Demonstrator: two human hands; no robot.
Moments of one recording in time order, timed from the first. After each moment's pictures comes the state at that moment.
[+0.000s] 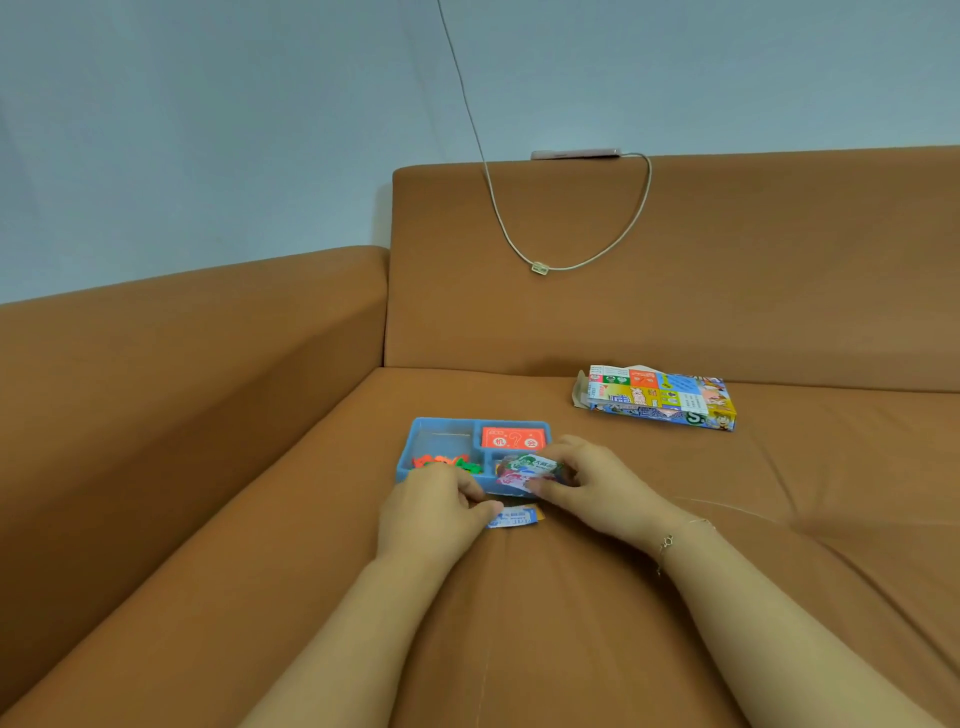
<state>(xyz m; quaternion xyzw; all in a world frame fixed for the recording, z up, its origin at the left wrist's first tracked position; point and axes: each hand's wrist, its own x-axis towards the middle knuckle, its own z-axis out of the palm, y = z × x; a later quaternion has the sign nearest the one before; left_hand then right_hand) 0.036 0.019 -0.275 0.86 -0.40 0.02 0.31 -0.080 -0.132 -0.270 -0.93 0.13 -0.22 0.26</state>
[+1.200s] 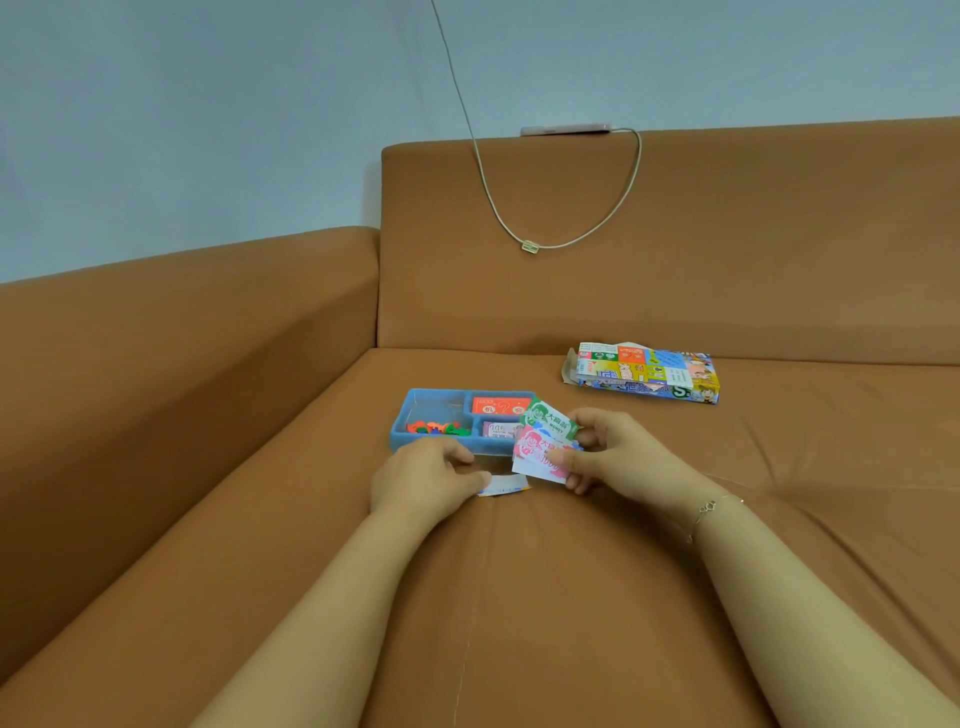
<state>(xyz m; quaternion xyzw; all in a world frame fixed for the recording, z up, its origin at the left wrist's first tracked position) 0.038 0.016 -0.270 0.88 -0.36 -0.05 0.29 -0.112 -0.135 -0.261 -0.82 0.18 -0.20 0.50</state>
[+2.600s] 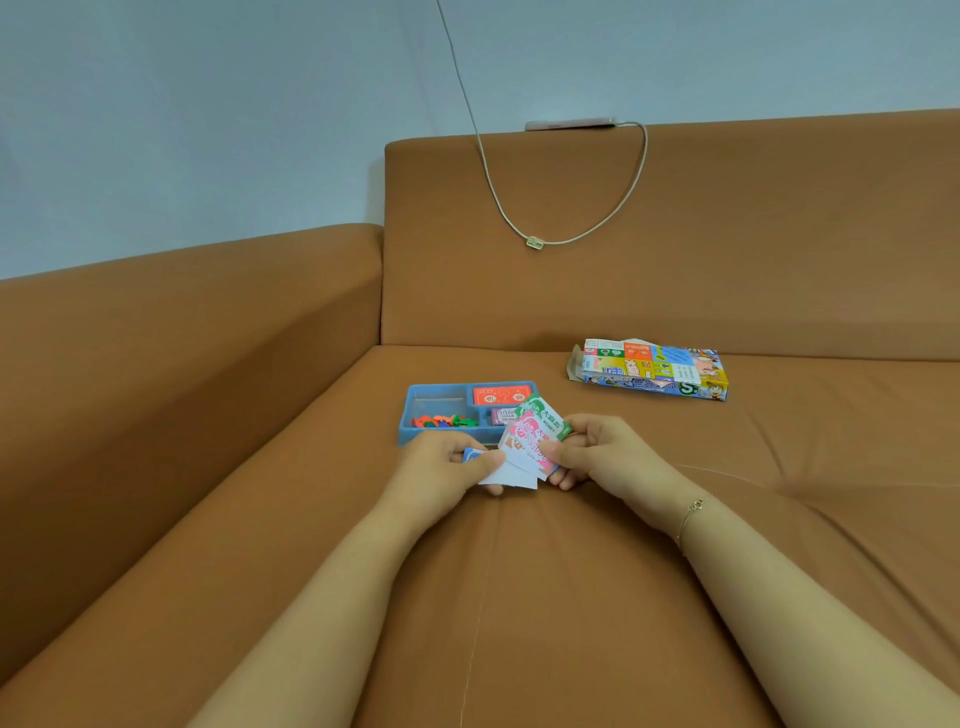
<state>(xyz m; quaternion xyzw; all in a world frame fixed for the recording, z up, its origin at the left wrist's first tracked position) 0.034 0.022 -0.271 0.75 -0.42 -0.17 0.48 -0.096 -0.124 -0.269 -0.77 0.21 -0.21 0.57</state>
